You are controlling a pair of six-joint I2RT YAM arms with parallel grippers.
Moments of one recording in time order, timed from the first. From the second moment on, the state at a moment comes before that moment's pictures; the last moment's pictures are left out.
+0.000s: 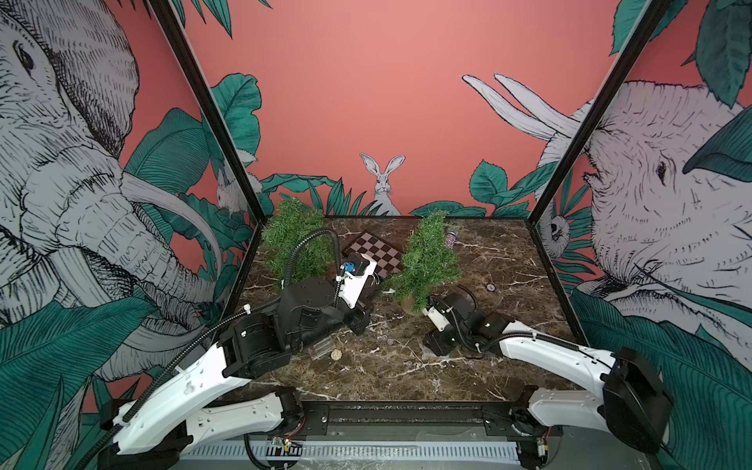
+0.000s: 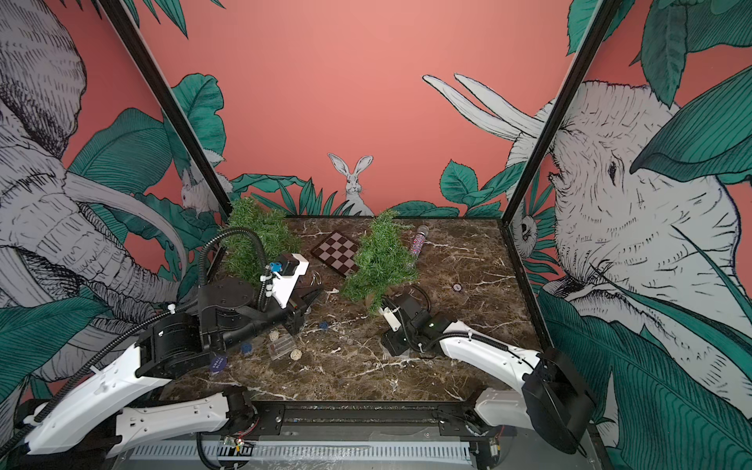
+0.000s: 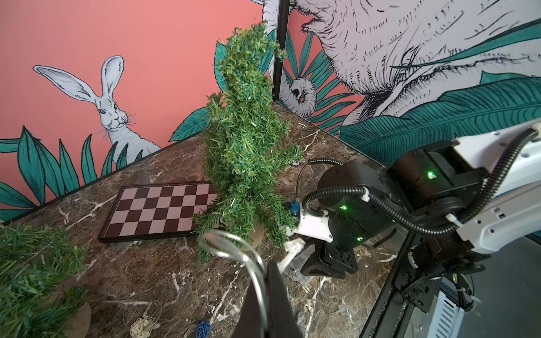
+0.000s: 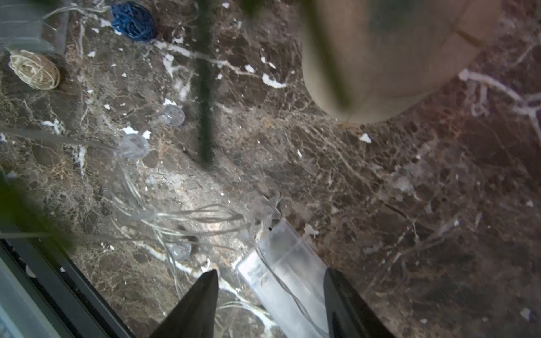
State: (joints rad) left arm -1.11 0.87 1.22 -0.68 -0.24 -0.16; right arm 0.83 1.27 0.70 -0.44 -0.09 0.14
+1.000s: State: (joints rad) left arm -1.10 0.90 1.20 -0.67 -0.29 -0.16; right arm 1.01 1.24 0.56 -0.31 -0.07 0.24
